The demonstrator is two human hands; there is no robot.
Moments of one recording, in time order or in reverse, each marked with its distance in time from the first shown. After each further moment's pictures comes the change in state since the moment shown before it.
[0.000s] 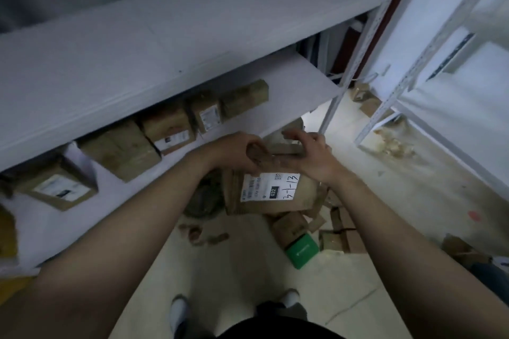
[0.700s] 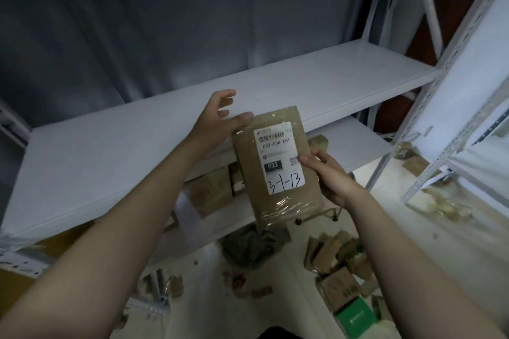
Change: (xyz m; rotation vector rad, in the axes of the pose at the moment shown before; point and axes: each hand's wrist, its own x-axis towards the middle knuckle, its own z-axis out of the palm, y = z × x) left_hand -0.201 -0.079 -0.195 -0.460 0.806 0.111; right_hand 0.021 -0.196 0.072 0.879 -0.068 -0.020
